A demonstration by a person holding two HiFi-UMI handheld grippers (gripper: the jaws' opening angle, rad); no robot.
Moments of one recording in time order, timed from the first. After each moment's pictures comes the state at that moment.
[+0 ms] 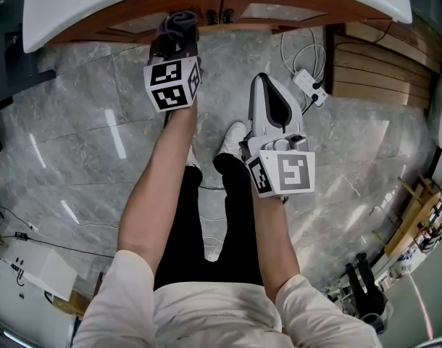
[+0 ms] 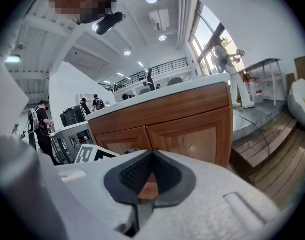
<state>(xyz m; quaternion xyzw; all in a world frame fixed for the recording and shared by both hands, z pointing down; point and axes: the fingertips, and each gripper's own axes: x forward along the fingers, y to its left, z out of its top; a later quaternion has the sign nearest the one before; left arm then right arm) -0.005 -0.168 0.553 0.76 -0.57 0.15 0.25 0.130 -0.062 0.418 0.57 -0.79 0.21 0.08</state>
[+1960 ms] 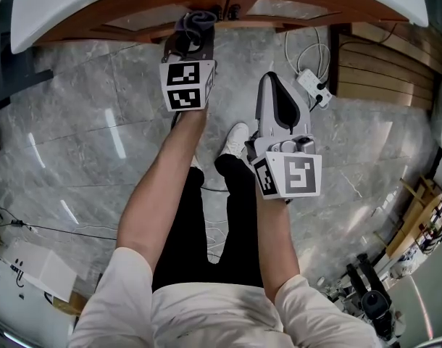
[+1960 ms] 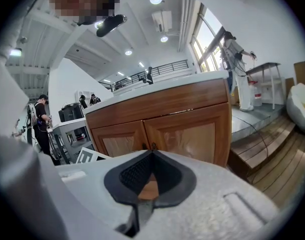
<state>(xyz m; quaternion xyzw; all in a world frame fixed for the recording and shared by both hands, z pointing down) 0.026 -0.163 0.580 0.80 -0.53 0.16 0.23 0.130 -0.063 0.440 0.58 -0.79 0.19 0.08</state>
